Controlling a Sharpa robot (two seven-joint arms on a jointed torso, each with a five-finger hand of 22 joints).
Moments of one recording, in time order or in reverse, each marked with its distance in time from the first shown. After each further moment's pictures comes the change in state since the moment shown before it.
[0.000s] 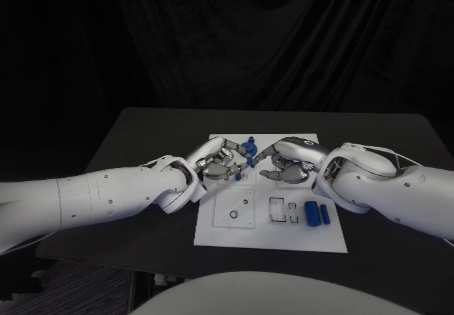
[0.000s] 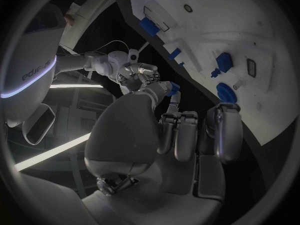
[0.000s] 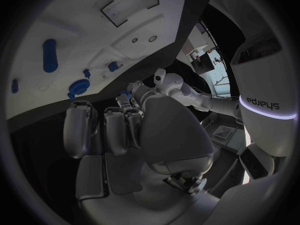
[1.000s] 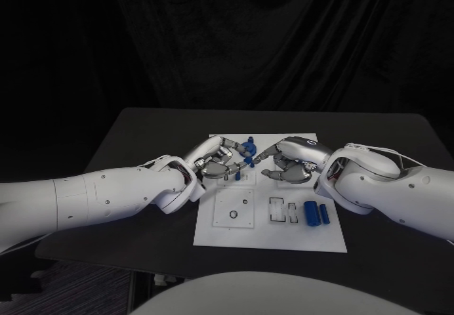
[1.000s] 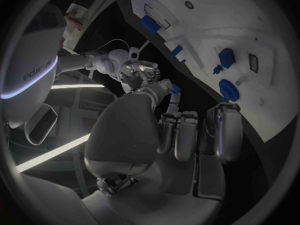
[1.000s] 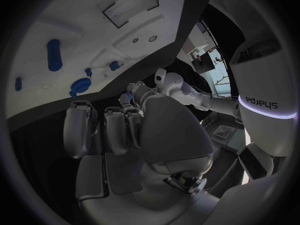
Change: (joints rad) left arm 0.003 -0.009 0.000 0.012 0.004 -0.019 0.018; left_hand -0.001 0.001 0.008 -0.003 0.001 0.007 -0.003 -0.001 -0.001 0.000 0.000 0.000 0.000 0.000 0.000 0.000 0.000 0.000 0.000 0.000 0.000 0.000; right arm 0.001 -0.019 0.000 0.015 0.000 -0.010 0.001; right_hand 0.000 0.000 0.000 0.000 0.000 0.005 -0.002 -0.001 0.003 0.000 0.000 0.000 0.000 0.000 0.000 0.000 0.000 0.000 0.000 0.000 0.000 0.000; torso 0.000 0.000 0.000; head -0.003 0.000
